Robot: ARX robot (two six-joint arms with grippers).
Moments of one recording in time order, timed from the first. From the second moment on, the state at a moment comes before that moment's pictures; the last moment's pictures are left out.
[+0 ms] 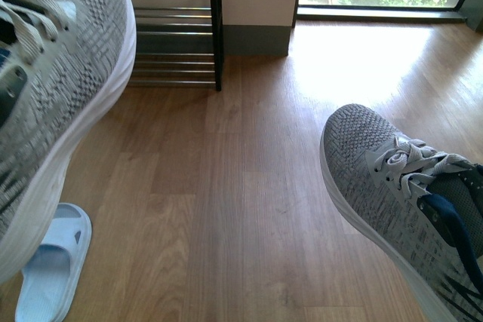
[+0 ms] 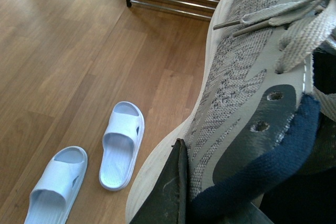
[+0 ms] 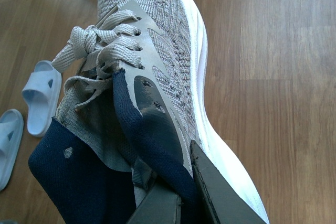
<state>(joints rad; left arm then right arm) -0.61 0.98 0.46 -0.09 -0.66 -0.51 -0.09 1.10 0.25 0.21 -0.24 0.17</state>
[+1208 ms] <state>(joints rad) -0.62 0.98 0.46 -0.09 -0.66 -0.51 -0.09 1.10 0.25 0.21 -0.23 0.17</state>
